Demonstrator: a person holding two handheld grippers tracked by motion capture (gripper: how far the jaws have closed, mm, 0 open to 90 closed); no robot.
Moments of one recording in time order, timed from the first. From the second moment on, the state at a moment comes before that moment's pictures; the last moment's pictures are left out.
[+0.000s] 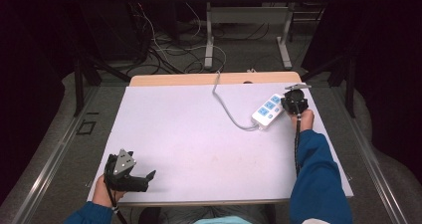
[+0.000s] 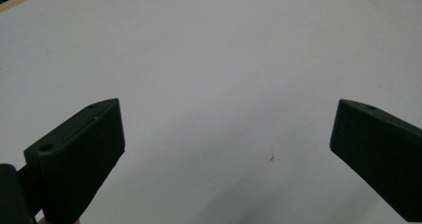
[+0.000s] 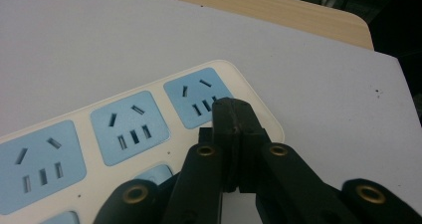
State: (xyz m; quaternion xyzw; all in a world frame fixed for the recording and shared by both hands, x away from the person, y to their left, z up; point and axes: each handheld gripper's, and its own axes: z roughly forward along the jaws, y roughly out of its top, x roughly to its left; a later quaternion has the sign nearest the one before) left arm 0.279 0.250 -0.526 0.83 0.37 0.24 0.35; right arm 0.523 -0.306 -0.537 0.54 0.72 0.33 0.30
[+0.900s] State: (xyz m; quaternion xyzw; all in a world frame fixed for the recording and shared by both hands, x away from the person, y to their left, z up) left arm 0.280 0.252 -0.526 0.83 0.36 0.25 0.35; right arm 0.516 -0.306 -0.527 0.54 0.71 0.34 0.29
